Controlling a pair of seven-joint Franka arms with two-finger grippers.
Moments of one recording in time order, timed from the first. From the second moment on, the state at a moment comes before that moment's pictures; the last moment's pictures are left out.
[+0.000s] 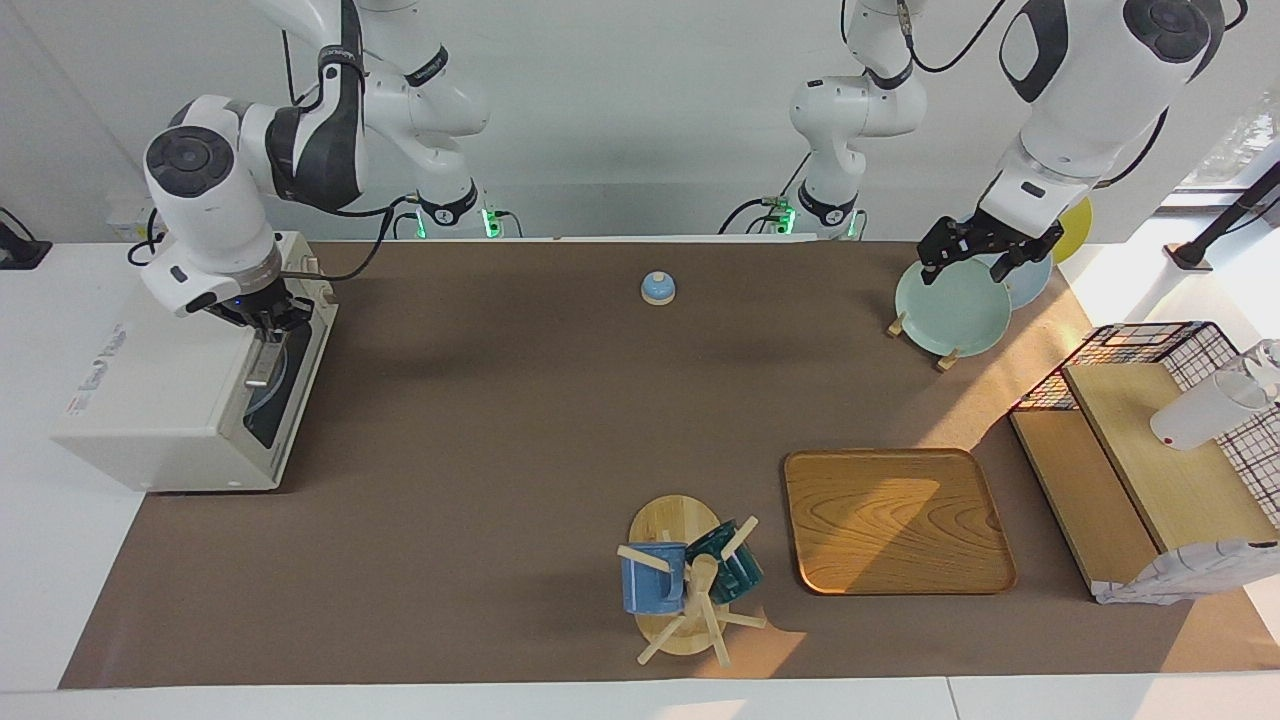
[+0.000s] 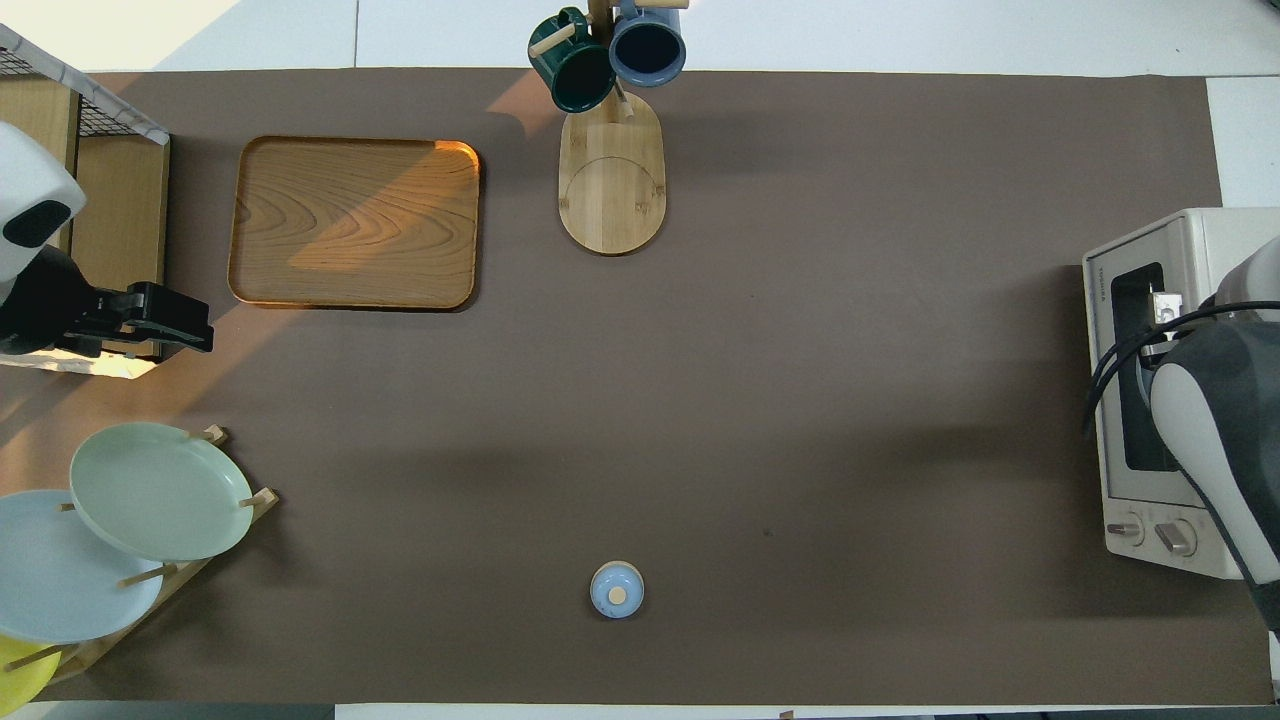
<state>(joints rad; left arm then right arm) -0.07 -0.03 -0.05 -1.67 -0.02 1.55 -0.08 -0.13 -0.01 0.02 -1.97 -0.30 1.83 -0.04</state>
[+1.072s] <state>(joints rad) -0.07 -0.03 -0.05 -1.67 -0.02 1.55 -0.08 0.01 0.10 0.03 -2.18 -0.11 2.25 0.13</state>
